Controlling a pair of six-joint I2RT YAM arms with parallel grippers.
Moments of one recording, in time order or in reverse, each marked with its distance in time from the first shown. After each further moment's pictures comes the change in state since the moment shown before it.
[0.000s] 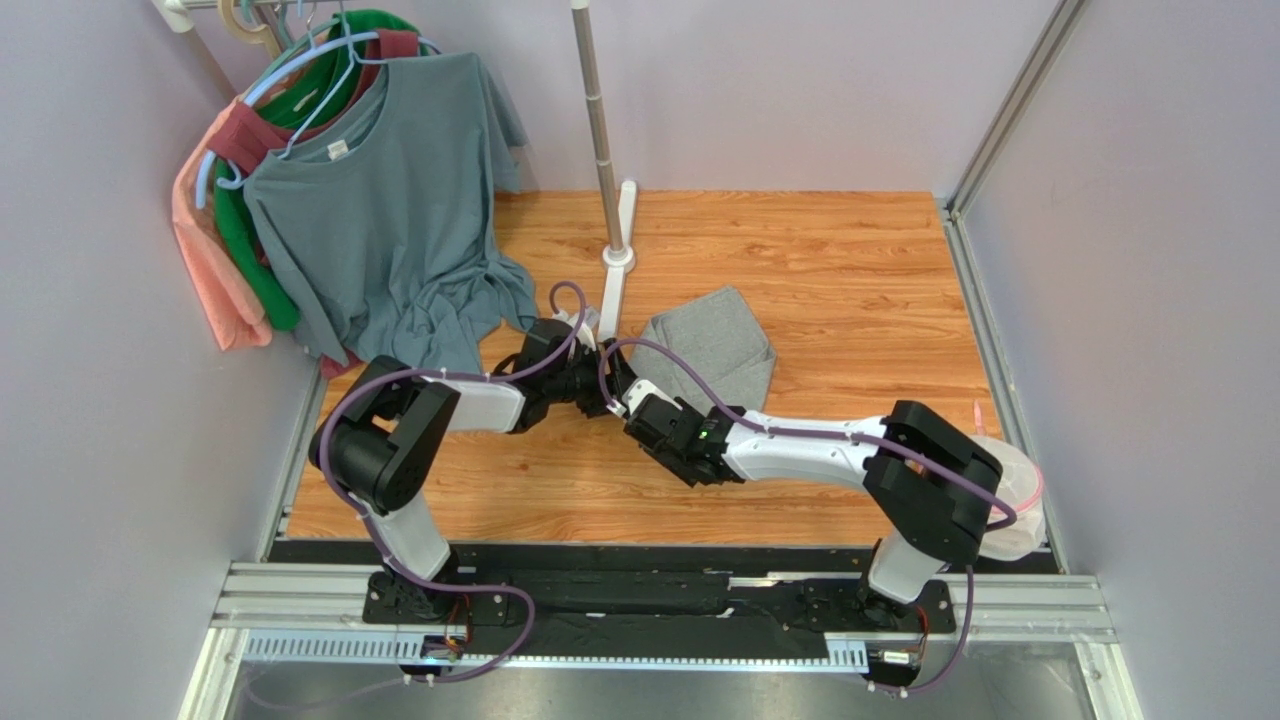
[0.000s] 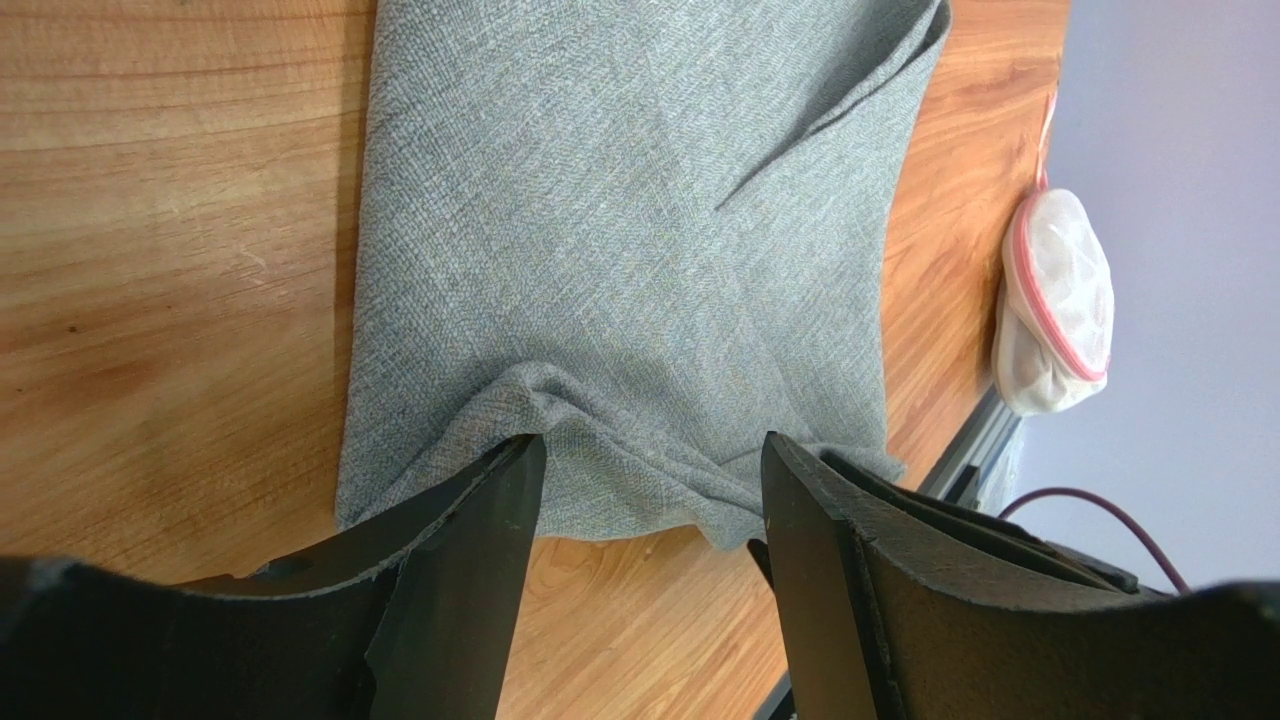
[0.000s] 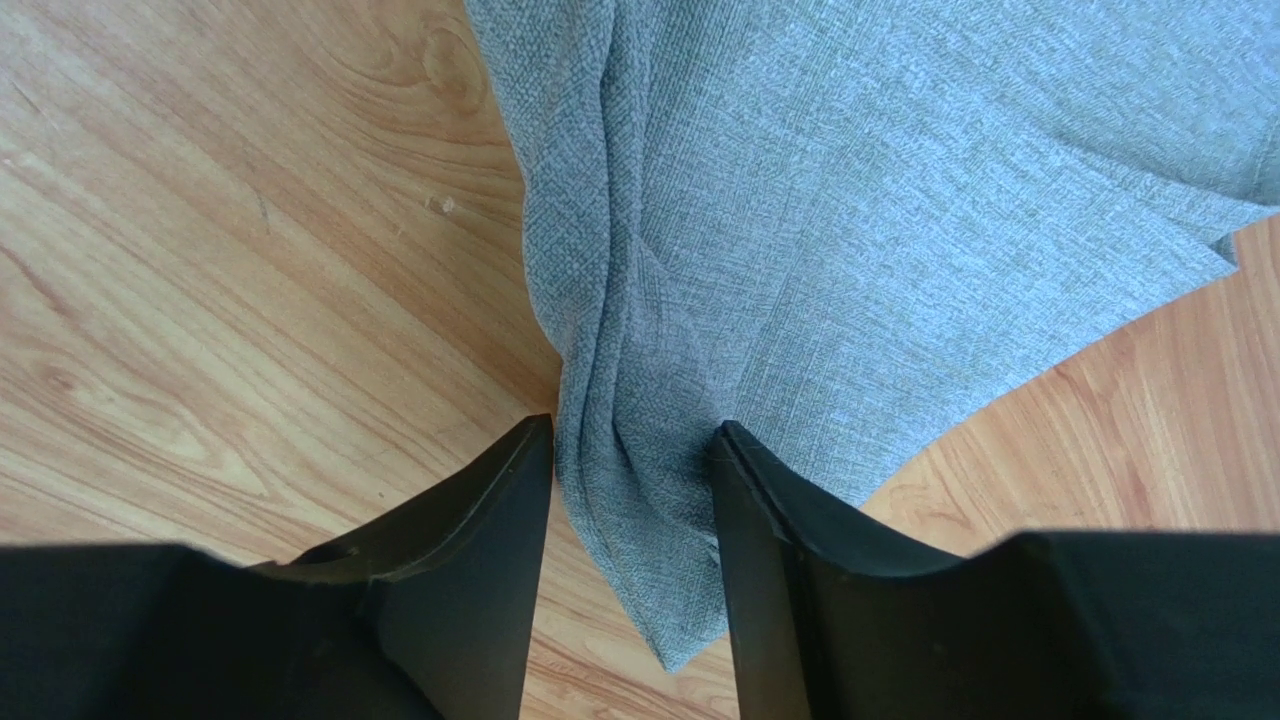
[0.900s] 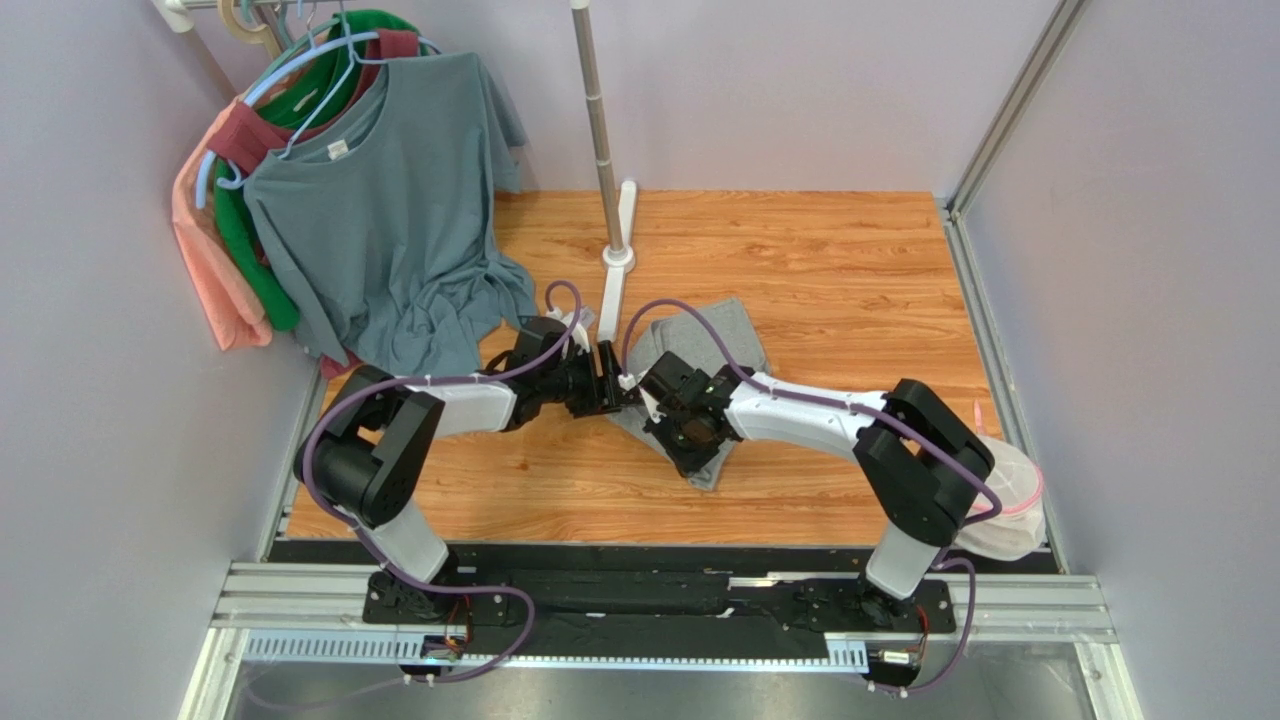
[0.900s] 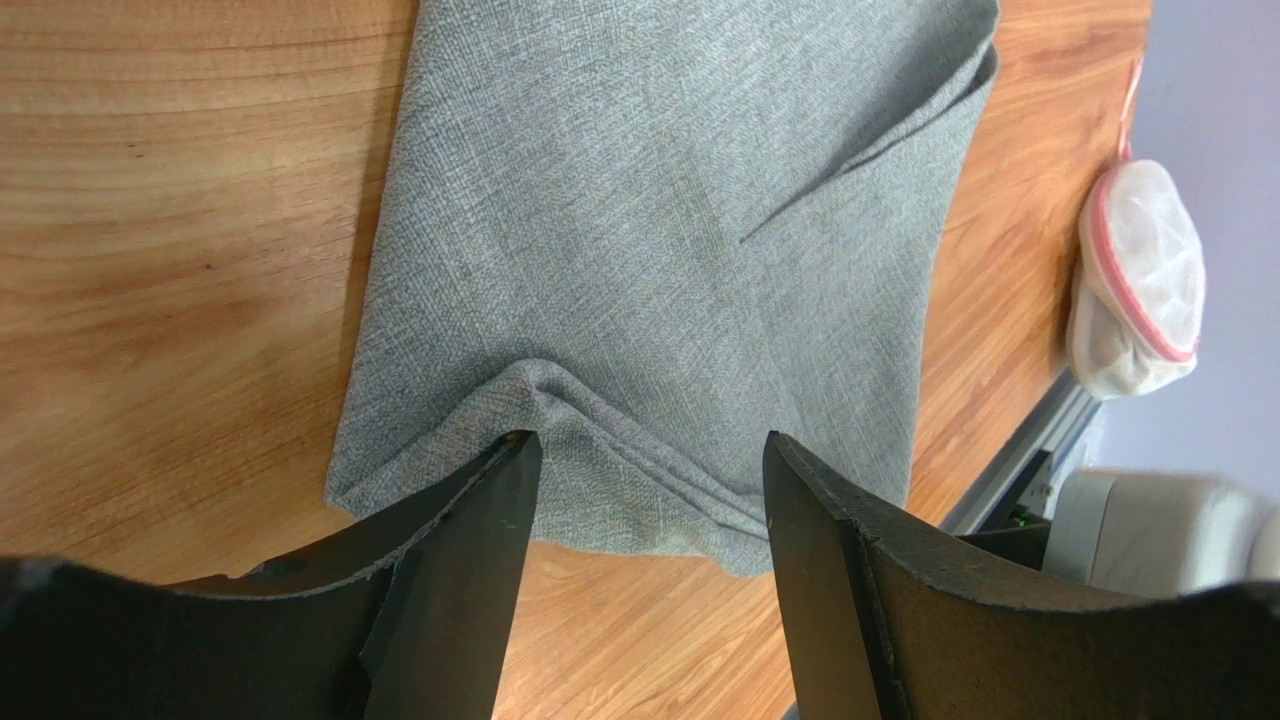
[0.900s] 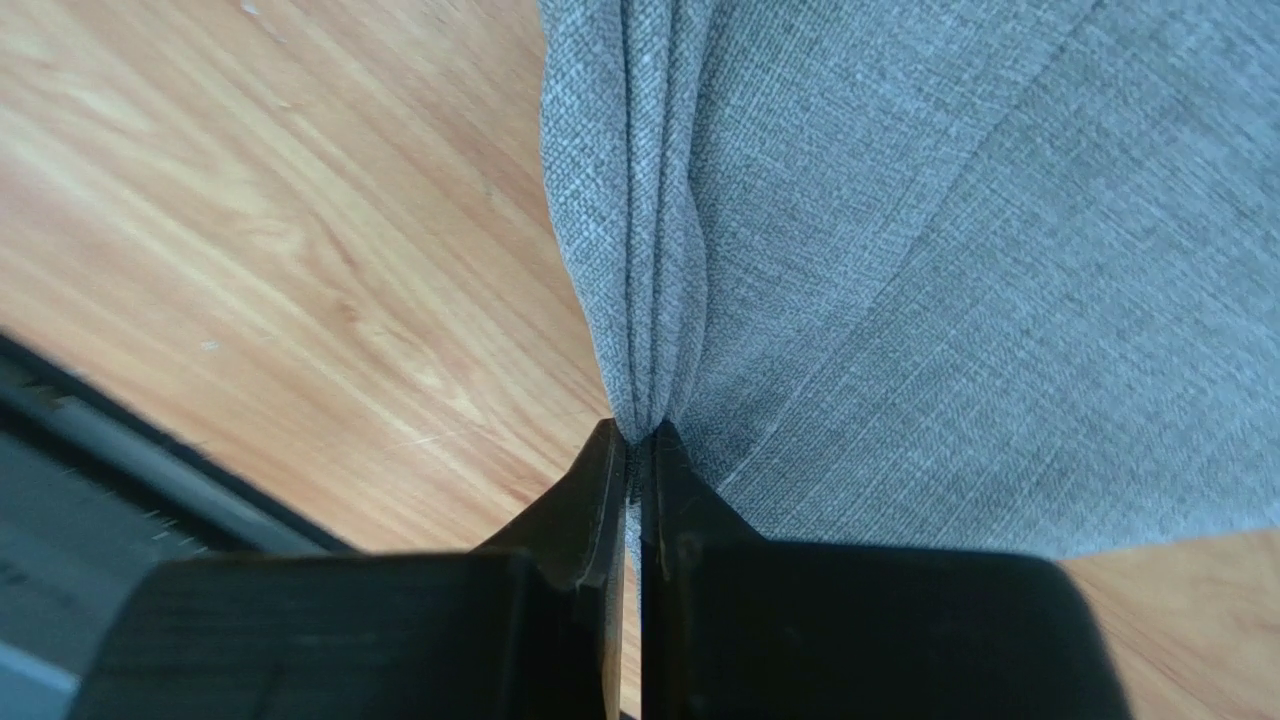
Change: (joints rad) left arm 0.021 -0.063 0.000 -0.120 -0.018 0.105; right arm -0.145 0.069 0.117 -0.138 -0.443 0.111
